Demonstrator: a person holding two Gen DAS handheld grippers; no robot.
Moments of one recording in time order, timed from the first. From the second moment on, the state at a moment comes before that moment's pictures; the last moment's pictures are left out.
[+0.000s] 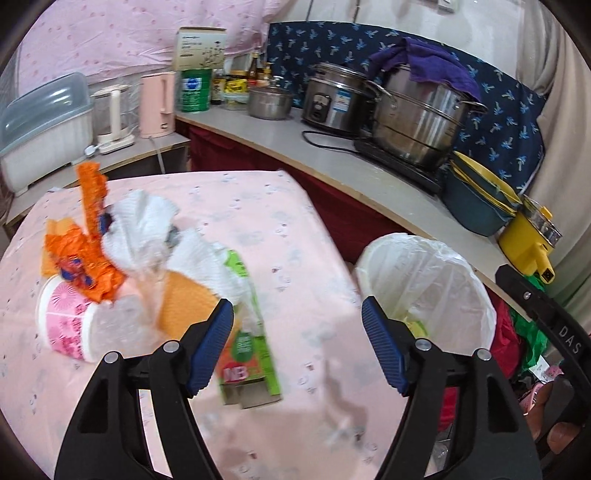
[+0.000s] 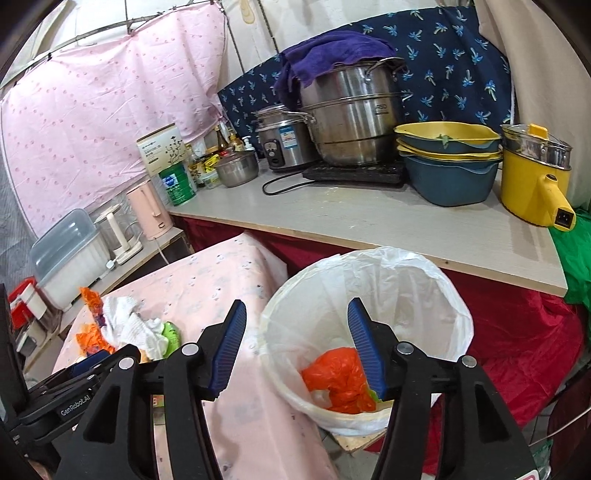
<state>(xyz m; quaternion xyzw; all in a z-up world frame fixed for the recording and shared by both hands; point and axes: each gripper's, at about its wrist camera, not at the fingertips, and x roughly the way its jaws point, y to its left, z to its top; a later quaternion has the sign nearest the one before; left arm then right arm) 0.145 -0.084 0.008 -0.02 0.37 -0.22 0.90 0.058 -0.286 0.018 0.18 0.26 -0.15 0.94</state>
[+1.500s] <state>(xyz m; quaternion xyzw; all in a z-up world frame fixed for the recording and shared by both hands) 0.196 0.023 -0.059 -0.02 0.44 -0.12 0.89 0.159 -0.140 -0.039 0.13 0.36 0.00 0.92</state>
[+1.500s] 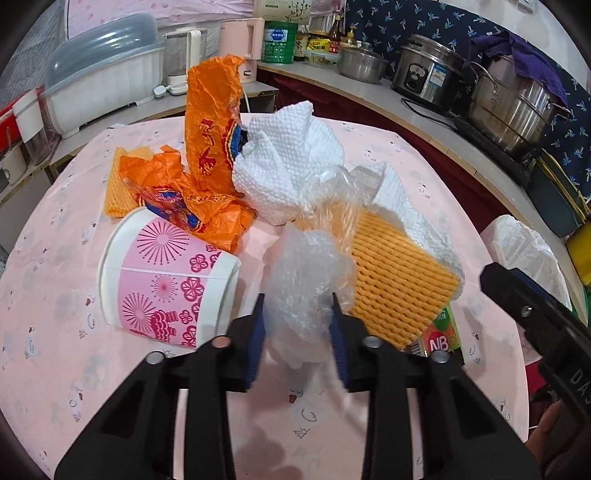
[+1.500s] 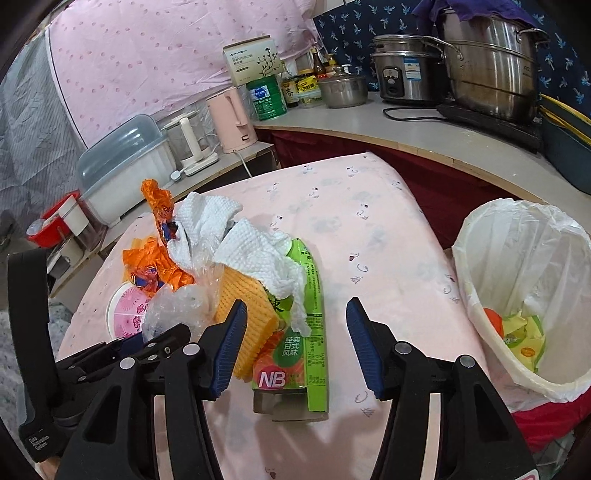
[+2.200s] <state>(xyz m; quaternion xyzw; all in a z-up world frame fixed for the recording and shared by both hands) 0.202 0.030 -0.064 -0.04 0.45 -0.12 0.88 0.193 -0.113 -0.072 0.12 0.40 0.04 0.91</state>
